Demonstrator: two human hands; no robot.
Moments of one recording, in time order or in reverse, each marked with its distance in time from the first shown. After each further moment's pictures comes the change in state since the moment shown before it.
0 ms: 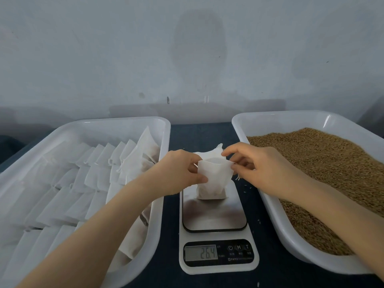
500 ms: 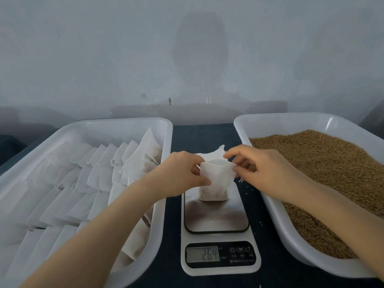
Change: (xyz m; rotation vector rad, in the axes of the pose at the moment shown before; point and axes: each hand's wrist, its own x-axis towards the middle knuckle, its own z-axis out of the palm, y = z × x) left_hand 0.000 0.000 0.001 0.007 -0.013 -0.004; right_hand 0.002 0.004 0.002 -0.031 0.004 -0.023
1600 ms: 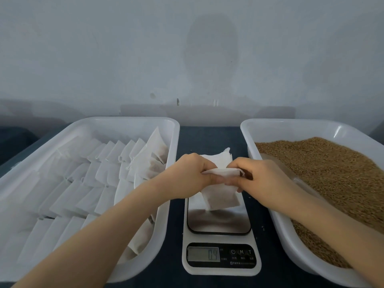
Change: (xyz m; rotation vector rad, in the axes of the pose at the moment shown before) left_hand 0.001 -0.001 0.009 -0.096 0.033 0.113; right_hand 0.000 -0.010 0.013 0.033 -0.036 0.004
